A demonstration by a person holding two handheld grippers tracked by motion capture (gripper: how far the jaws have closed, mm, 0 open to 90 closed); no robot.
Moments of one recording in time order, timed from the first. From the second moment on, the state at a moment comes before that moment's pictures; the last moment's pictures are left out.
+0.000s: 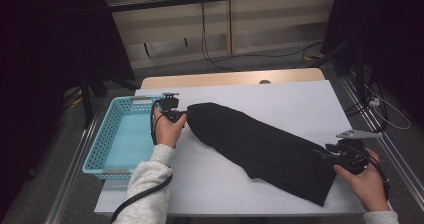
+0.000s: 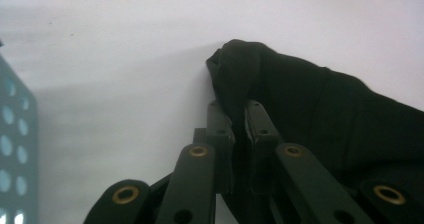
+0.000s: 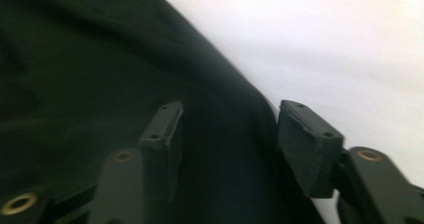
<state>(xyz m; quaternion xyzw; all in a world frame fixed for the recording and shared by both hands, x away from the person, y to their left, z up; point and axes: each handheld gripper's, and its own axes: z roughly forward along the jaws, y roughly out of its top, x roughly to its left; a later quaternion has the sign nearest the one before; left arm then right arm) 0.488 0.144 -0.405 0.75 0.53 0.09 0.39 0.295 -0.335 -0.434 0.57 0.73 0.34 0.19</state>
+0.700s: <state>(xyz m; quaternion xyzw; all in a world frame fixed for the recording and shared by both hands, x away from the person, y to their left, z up) 0.456 0.101 -0.418 0.77 0.46 0.04 0.43 0.295 -0.296 -0.439 0.52 0.77 0.36 0.14</state>
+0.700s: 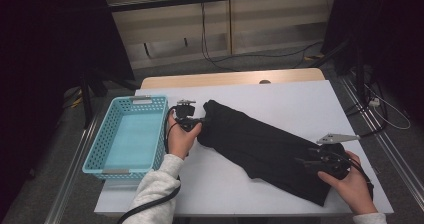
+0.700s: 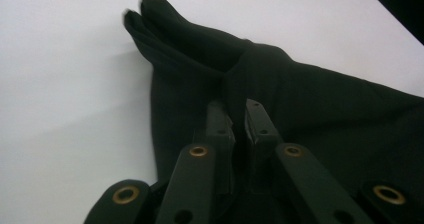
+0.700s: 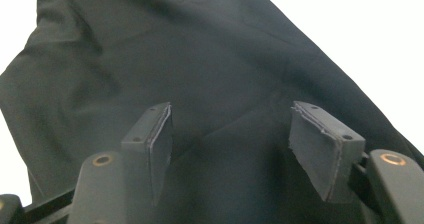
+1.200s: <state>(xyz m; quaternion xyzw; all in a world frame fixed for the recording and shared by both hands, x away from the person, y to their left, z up) 0.440 0.094 -0.430 0.78 0.44 0.02 0.45 0.294 -0.293 -0.443 0.51 0.77 0.35 0.14</state>
